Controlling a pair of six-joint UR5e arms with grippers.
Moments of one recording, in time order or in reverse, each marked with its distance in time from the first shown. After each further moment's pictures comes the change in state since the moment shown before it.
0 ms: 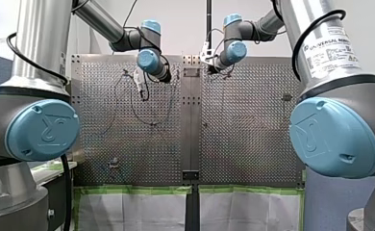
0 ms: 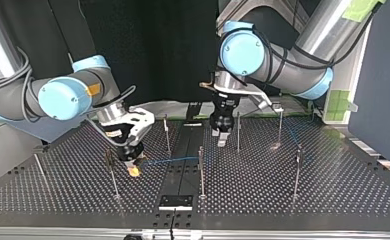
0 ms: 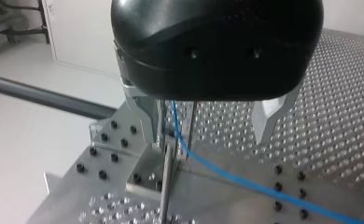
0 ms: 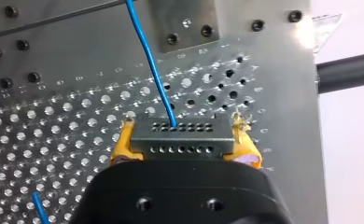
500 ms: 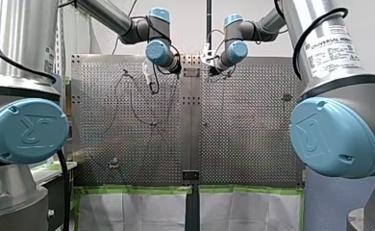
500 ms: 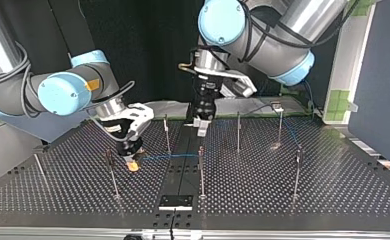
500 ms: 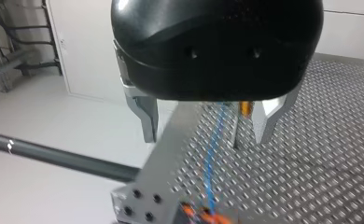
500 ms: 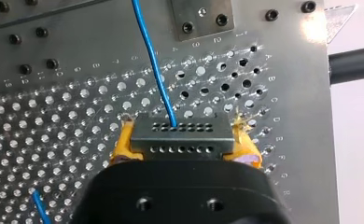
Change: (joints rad) left arm -0.150 0.029 0.029 0.026 -0.125 0.032; right arm -0.001 -0.020 0.042 0.007 0.015 -0.012
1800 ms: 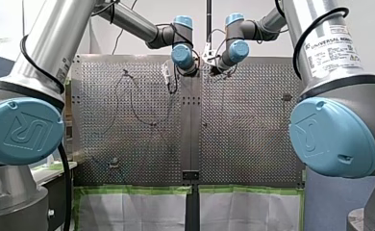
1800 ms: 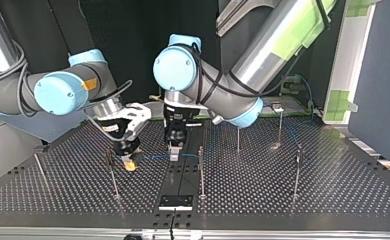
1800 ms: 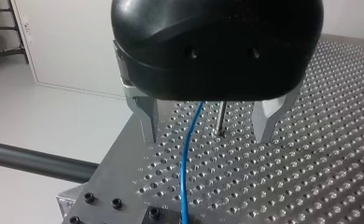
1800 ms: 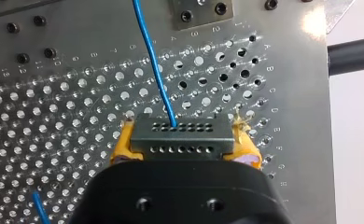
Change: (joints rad) left arm -0.049 -0.279 0.360 -0.122 -0.072 0.045; right arm -0.008 -0.008 0.006 0.006 0.004 -0.006
